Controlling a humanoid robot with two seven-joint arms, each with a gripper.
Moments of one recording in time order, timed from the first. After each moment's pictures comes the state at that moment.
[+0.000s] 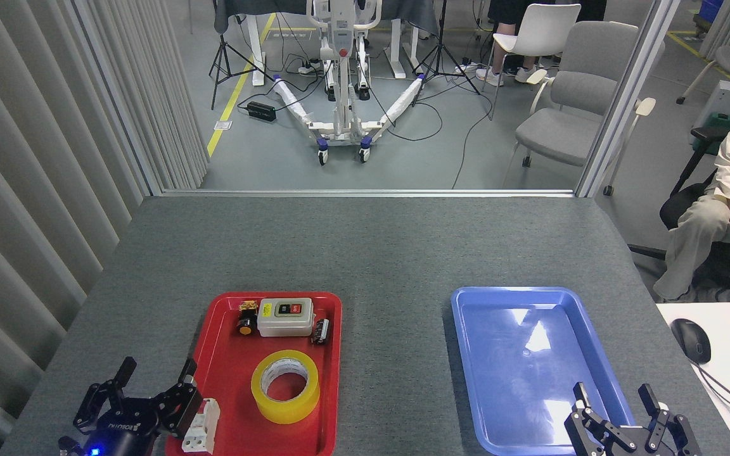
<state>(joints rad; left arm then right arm) 0.16 0.34 -0.07 -1.73 -1.10 0.02 0.05 0.29 -0.34 0.04 -1.73 1.14 0.11 -0.15</state>
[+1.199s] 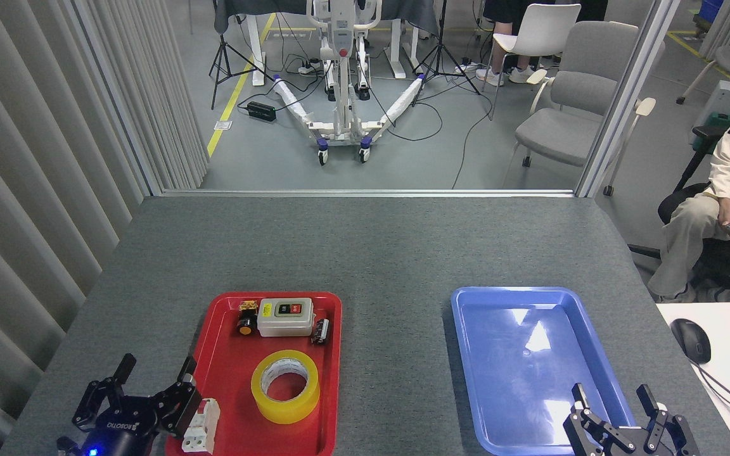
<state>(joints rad) 0.16 0.35 -0.07 -1.72 -1.09 0.01 0.10 0.29 -0.34 0.04 -1.72 1.14 0.10 -0.16</state>
